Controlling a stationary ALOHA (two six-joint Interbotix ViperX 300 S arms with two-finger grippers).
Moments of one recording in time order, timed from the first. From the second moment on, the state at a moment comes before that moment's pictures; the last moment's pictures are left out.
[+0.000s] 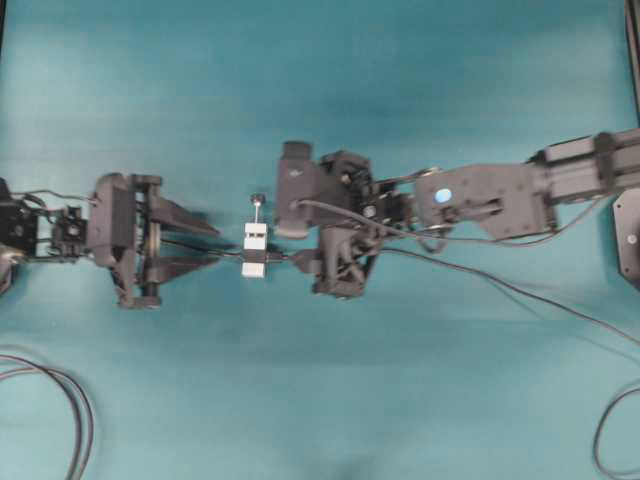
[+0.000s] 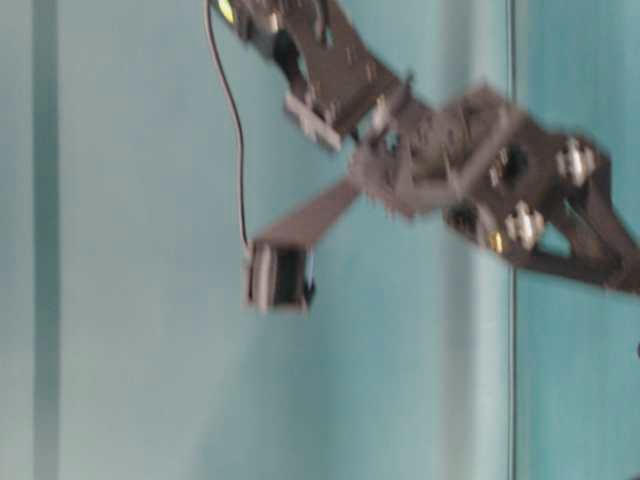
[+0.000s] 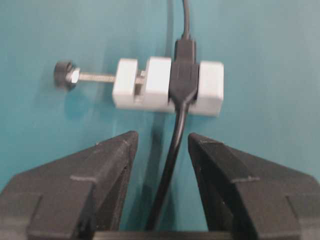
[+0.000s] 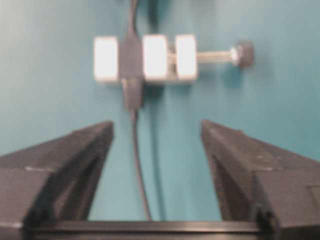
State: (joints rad) left arm -0.03 0.15 1.25 -0.04 -0.93 0.01; right arm 0.00 0.18 0.50 -0.14 0.12 0.26
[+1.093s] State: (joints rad) left arm -0.03 -0.55 1.41 -0.04 -0.69 0.02; right arm -0.10 -0.49 1.27 -0.14 -0.53 0.21
